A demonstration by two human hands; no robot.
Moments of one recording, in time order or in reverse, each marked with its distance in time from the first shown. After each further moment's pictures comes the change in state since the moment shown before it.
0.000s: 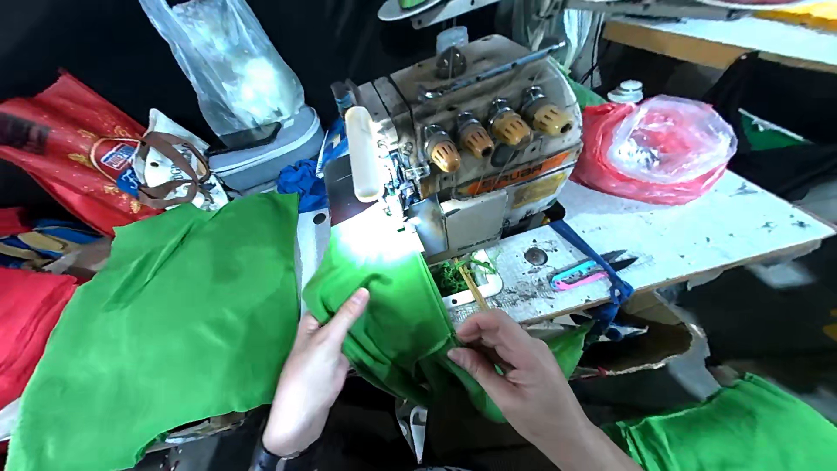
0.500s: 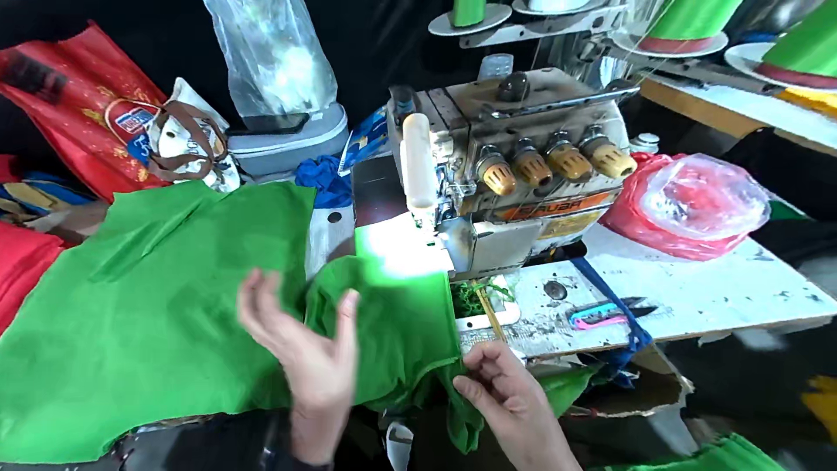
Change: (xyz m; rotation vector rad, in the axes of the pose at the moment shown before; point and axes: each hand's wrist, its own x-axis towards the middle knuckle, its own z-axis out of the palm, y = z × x) left_hand 0.021 -0.038 -0.027 0.770 0.442 0.850; right_hand -0.008 0.013 0.012 0.136 -0.041 0.202
